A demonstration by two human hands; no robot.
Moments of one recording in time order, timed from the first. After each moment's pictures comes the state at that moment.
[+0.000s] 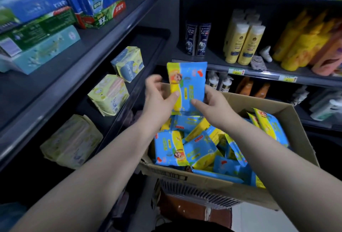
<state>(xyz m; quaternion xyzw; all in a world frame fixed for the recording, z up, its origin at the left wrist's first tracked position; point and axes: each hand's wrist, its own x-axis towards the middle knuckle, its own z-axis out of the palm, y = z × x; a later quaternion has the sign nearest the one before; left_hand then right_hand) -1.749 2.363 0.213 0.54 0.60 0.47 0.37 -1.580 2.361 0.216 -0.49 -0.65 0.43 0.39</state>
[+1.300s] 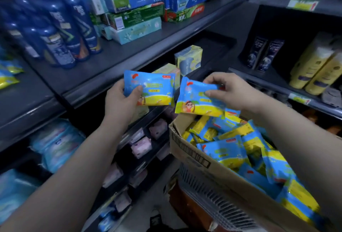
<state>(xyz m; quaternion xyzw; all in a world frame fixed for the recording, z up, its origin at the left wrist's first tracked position) -1.876 2.231 0.244 0.36 0.71 0.59 0.14 -1.633 2.379 0.269 -0.29 -0.87 0.33 0.21</state>
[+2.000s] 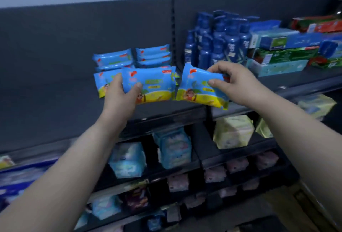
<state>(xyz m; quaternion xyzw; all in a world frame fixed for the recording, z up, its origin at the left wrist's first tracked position) -2.067 1.992 0.322 0.22 0.75 0.61 -0.08 -1.935 2.240 0.354 -0.05 -0.92 0.31 0.24</state>
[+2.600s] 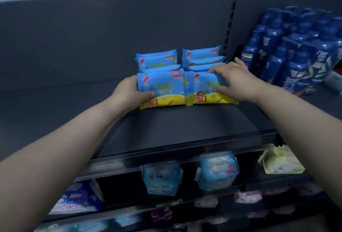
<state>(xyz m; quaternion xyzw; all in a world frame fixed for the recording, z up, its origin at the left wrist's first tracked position) -2.217 1.918 0.320 0.20 0.87 0.46 0.05 -2.115 2.198 0.337 -0.01 -0.99 0.04 0.13</state>
